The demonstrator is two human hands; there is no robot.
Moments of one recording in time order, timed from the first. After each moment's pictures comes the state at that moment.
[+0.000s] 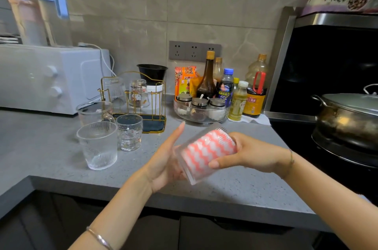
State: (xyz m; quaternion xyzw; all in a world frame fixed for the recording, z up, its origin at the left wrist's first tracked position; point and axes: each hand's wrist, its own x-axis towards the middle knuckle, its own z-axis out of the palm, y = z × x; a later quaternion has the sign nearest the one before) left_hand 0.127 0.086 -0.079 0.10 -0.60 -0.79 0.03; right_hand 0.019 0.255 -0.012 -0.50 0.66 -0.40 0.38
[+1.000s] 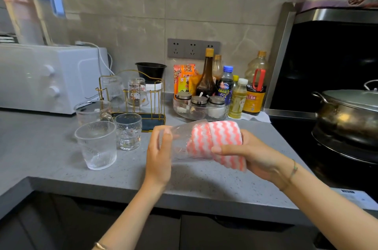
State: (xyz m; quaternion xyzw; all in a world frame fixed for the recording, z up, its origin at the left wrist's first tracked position) left_hand 0.119 0.091 -0.100 0.10 -0.66 -0.56 0.49; right_hand 0.023 0.256 -0.025 -0.39 0.61 -0.60 0.35
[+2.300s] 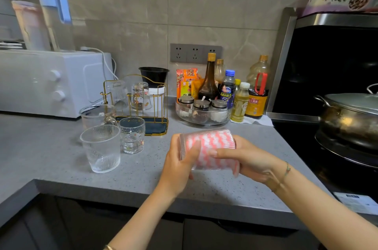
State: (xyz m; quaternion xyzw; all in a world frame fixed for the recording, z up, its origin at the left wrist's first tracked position) left_hand 0.122 0.113 -0.097 0.10 -0.70 -0.61 0.35; right_hand 0.028 0.246 -0.028 -0.41 0.58 -0.58 0.38
